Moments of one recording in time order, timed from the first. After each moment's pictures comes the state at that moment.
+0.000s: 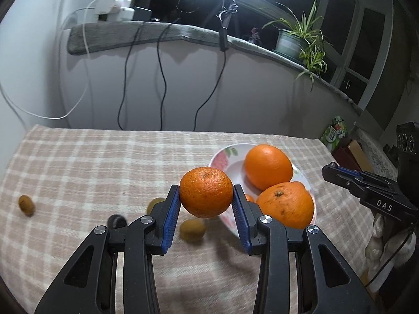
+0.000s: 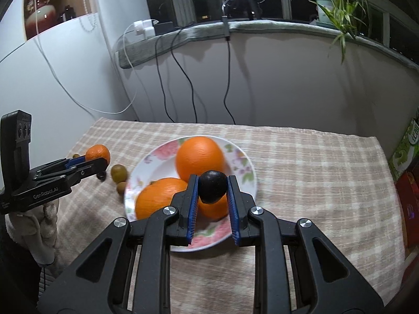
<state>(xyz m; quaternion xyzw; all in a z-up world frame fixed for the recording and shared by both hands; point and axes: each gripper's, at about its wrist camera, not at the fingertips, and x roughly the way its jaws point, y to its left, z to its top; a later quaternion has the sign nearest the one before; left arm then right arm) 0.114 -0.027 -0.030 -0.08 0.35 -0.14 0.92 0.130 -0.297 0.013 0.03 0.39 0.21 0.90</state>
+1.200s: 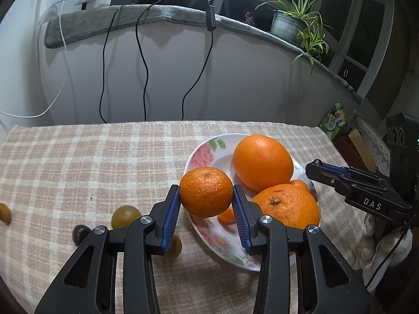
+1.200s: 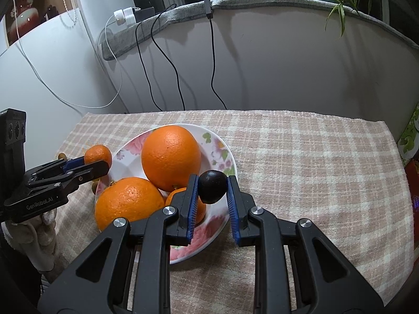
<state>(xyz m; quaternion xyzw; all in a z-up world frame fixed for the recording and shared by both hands) 0.142 -0.058 -0.047 -0.06 0.38 -0.15 0.91 0.163 -0.304 -0.018 0.04 0.42 0.21 0.88</state>
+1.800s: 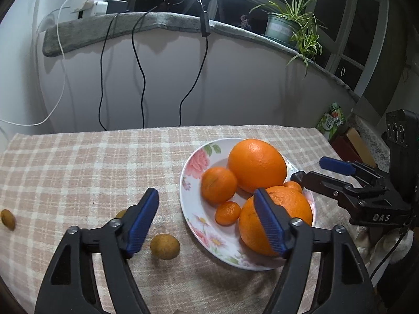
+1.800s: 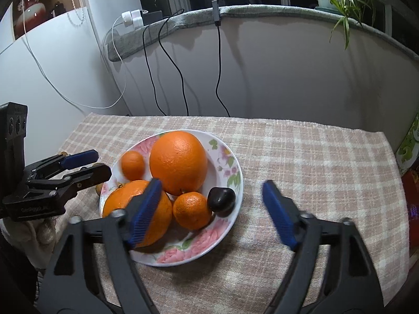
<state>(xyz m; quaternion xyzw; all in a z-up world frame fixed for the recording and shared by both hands) 0.138 -0.059 -0.039 -0.05 0.37 -0.16 0.91 0.157 -0.299 -0.007 0.02 0.40 0.21 0.89</state>
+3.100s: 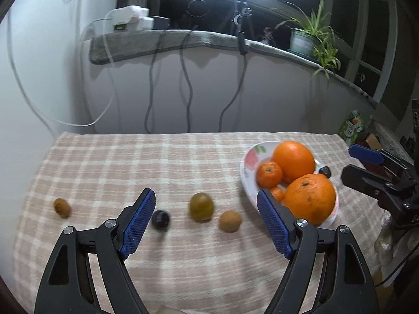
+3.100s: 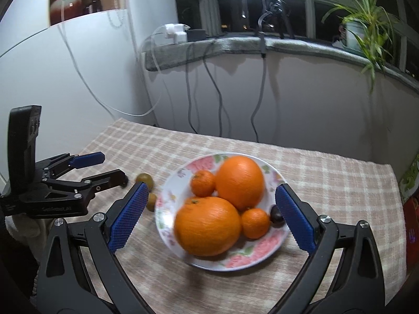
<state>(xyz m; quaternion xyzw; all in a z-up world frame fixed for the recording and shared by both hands) 0.096 0.002 -0.026 -0.04 0.35 -0.08 0.93 0.116 -0.241 0.032 -0.01 0.34 0.27 0.90</state>
